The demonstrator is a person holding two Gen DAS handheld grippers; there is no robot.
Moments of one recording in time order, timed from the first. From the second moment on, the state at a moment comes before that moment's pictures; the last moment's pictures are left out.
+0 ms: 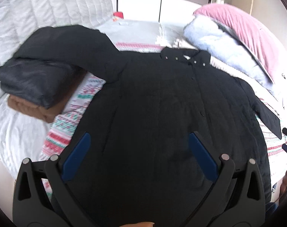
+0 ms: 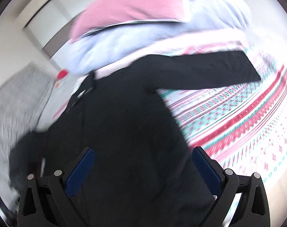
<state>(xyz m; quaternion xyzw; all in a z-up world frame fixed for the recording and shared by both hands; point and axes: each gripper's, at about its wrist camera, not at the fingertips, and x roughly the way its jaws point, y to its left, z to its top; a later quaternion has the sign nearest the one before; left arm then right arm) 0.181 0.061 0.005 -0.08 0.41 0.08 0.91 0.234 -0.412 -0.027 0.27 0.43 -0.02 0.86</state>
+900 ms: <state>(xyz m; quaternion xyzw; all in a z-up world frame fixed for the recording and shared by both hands) 0.303 0.079 -0.087 -0.11 0.50 0.08 0.85 0.351 -0.641 -0.132 0.51 0.30 -0.16 0.79</state>
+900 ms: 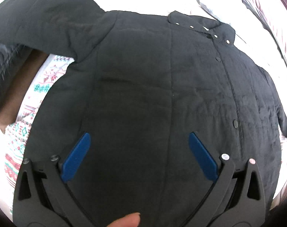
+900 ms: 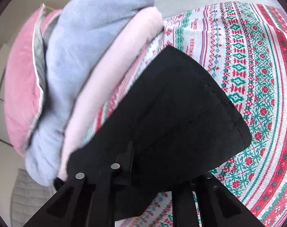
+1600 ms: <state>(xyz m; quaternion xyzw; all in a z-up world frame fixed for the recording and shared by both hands) 0.308 0.112 -0.082 -0.14 0.51 0.09 0.84 0.349 -0.564 -0.001 0.36 0.20 -0.13 0.90</state>
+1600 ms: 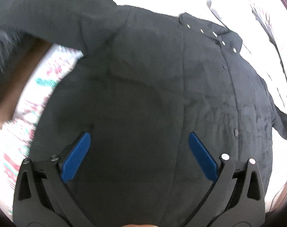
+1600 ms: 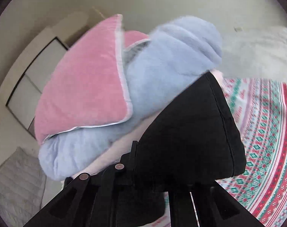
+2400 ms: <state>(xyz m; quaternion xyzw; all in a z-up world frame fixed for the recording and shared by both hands) 0.306 0.186 -0.064 -0.21 0.47 0.13 0.85 0.470 -0.105 -0.068 0.02 0.40 0.14 0.91</state>
